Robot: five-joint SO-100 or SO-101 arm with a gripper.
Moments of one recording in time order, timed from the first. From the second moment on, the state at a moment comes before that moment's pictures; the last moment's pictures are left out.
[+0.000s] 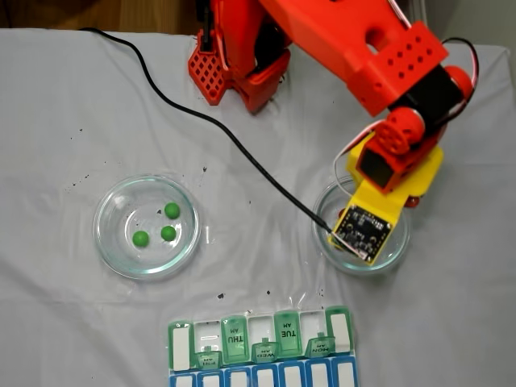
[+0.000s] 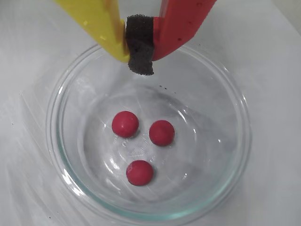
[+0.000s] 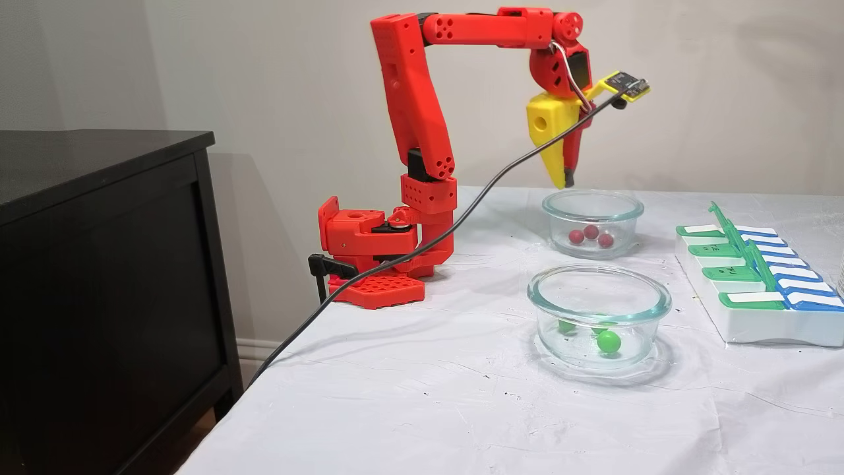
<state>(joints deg) -39.6 119.4 107.2 70.5 -21.6</state>
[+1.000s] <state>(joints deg) -34.5 110.0 105.9 61.6 -24.1</state>
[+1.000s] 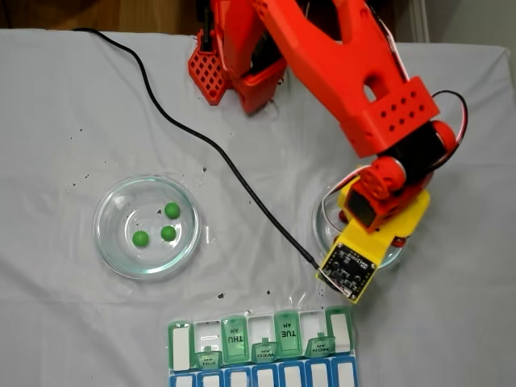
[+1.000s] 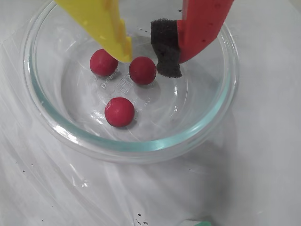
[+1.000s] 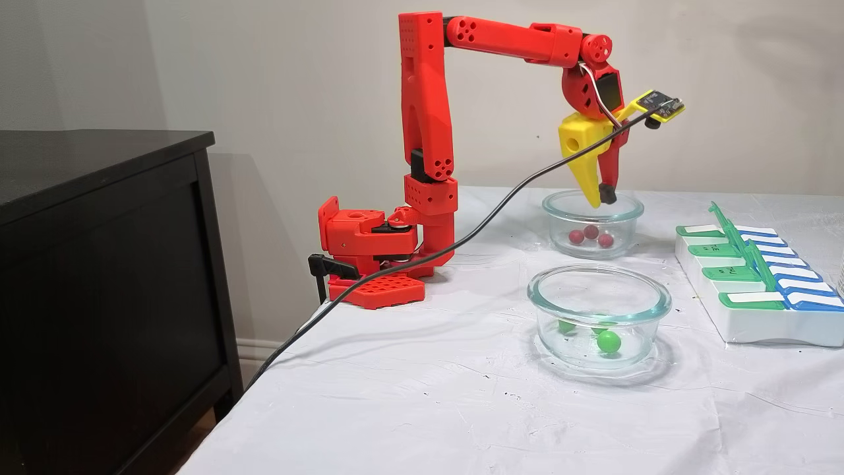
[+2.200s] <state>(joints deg) -38.1 105.7 108.8 58.1 -18.8</state>
